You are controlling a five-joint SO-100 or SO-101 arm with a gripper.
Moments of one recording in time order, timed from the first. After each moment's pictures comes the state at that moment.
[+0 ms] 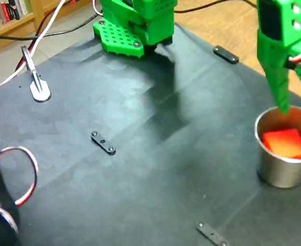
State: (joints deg) arm 4.6 65.2 49.3 83.1 -10.1
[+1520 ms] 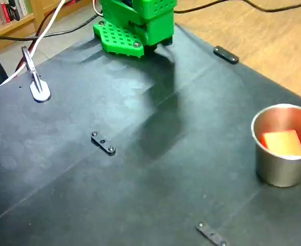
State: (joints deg) arm 5.0 130.3 59.9 95.4 -9.8
